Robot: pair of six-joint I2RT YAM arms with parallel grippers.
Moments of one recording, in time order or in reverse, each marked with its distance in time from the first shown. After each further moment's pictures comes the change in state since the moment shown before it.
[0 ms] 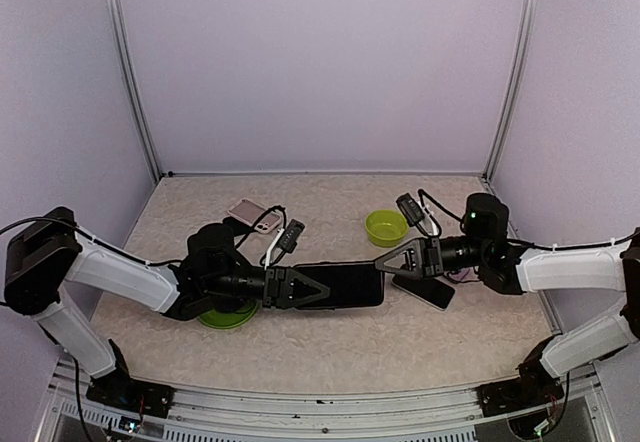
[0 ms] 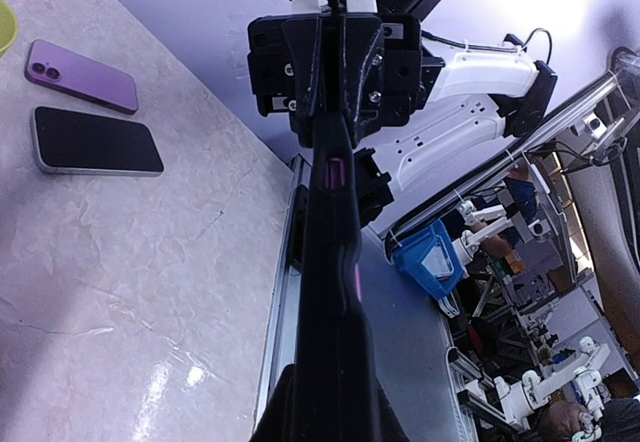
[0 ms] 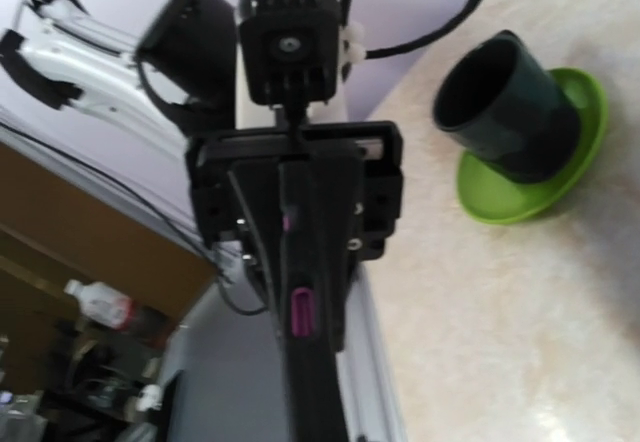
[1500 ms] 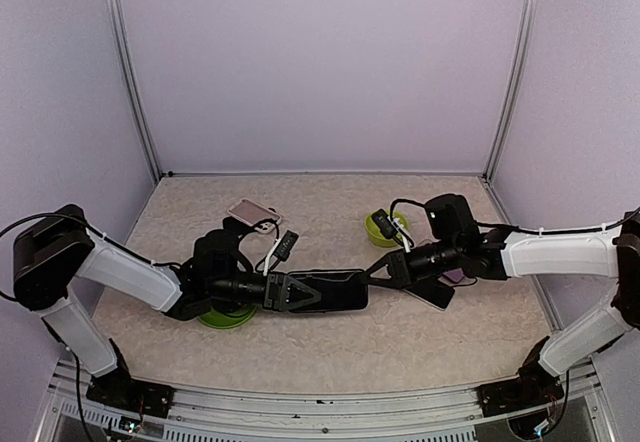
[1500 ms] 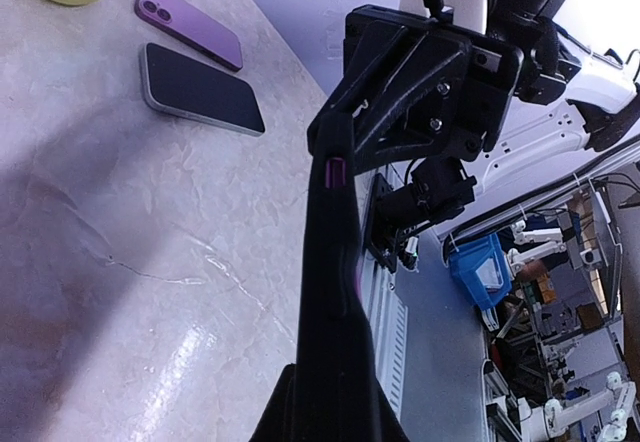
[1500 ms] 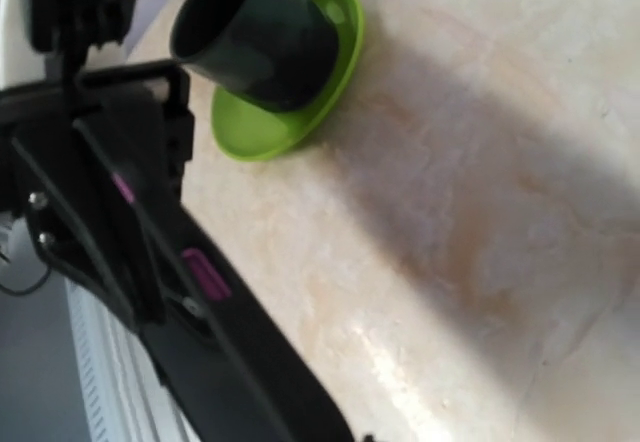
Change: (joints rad) left arm 0.036 0.048 -0.022 -0.087 -0.059 0.005; right arm 0.124 0.103 0.178 -0.496 0.377 -0.330
